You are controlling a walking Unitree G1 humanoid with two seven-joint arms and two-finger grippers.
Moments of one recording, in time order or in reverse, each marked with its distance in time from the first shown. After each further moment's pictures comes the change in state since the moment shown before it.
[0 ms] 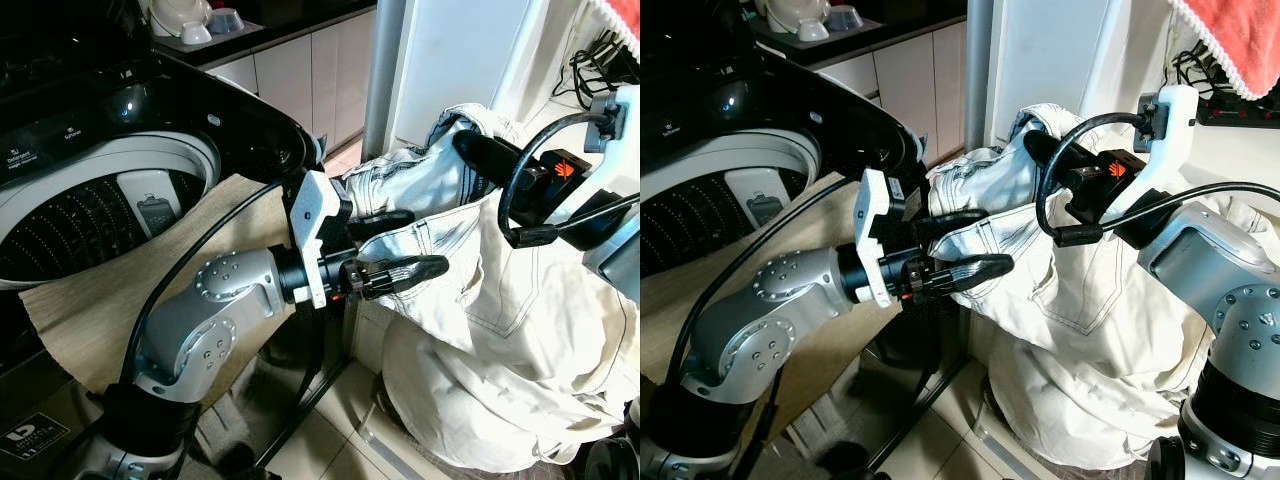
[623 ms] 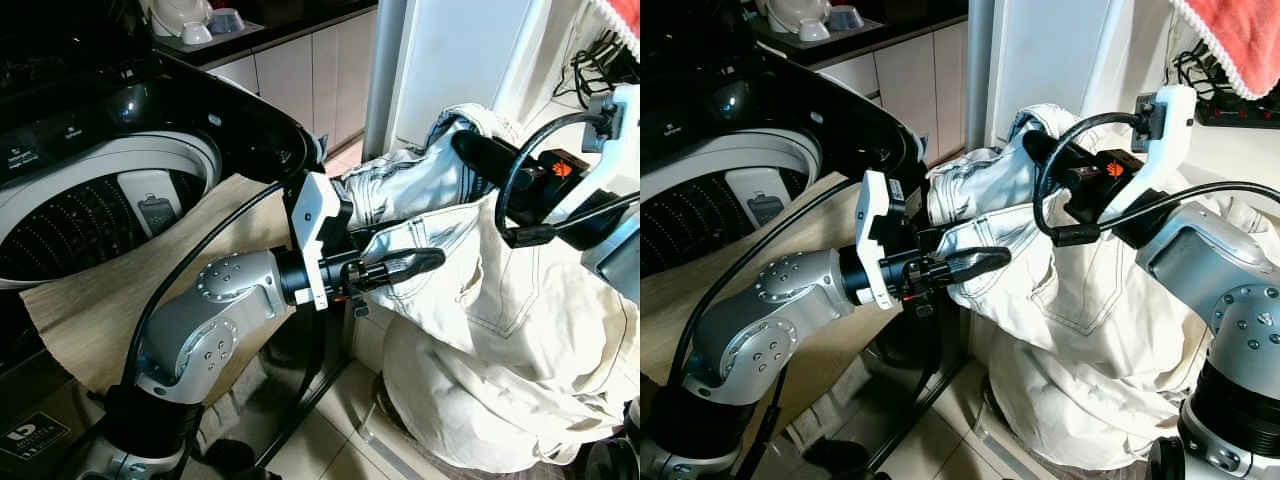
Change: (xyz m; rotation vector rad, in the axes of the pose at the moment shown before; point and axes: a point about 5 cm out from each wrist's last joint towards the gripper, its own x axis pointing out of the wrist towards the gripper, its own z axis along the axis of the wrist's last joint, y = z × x) left arm 0.001 -0.001 0.000 -0.005 -0.008 -0.011; right arm 0.001 0.001 -0.001 -0.005 0.003 0.004
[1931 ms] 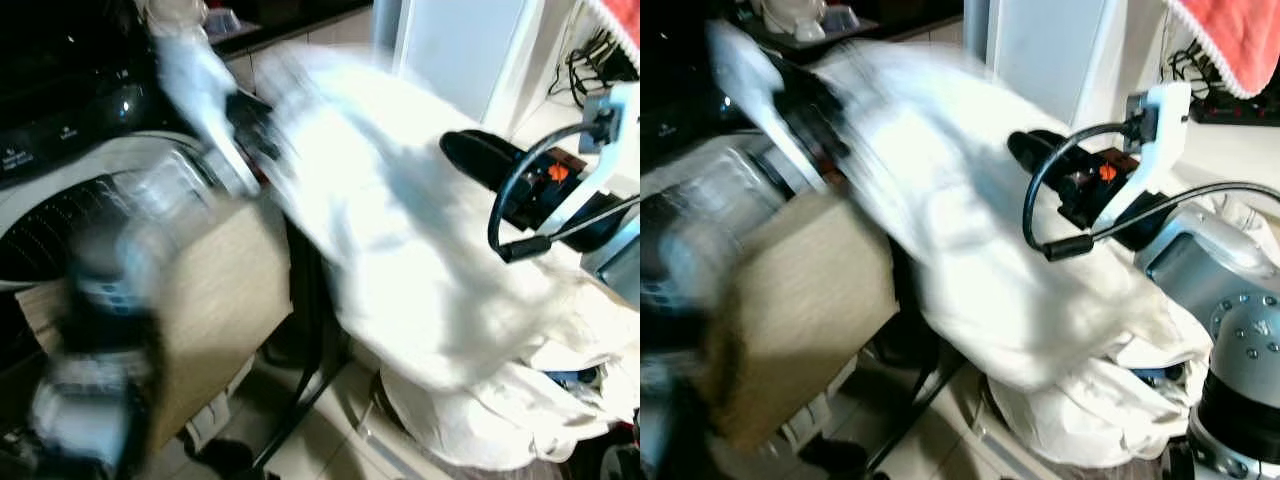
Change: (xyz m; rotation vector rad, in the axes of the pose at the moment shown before) left arm -0.070 0.100 0.118 0.454 -0.210 0.681; right arm -0.001 0.014 0.003 -0.105 -0.015 0.075
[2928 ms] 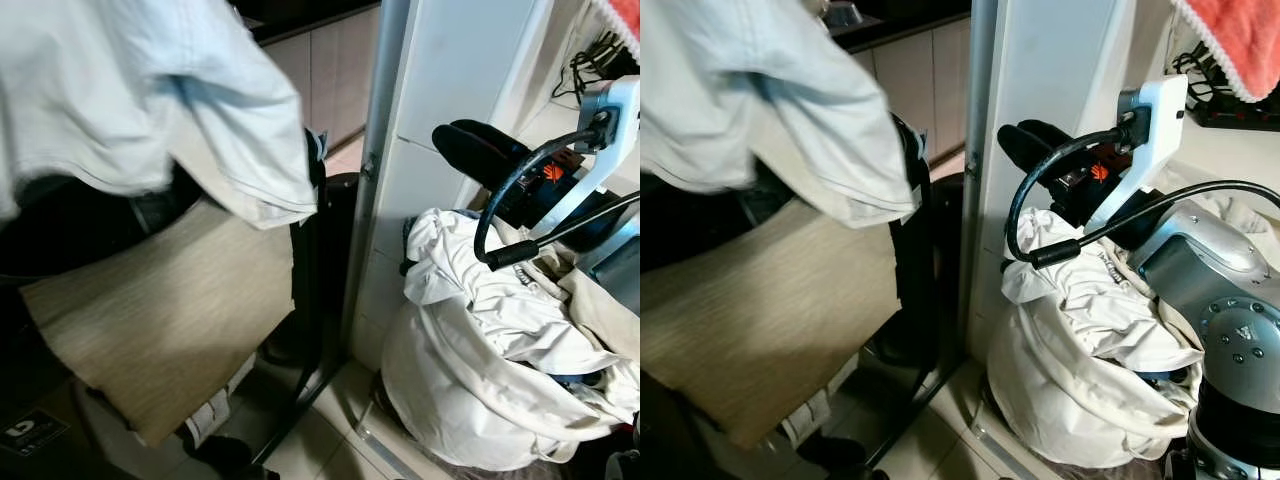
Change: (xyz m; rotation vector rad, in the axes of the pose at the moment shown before) left arm -0.012 0.104 0.199 1.163 -0.502 0.844; right arm 0.003 0.005 0.000 -0.078 -0.034 0.016
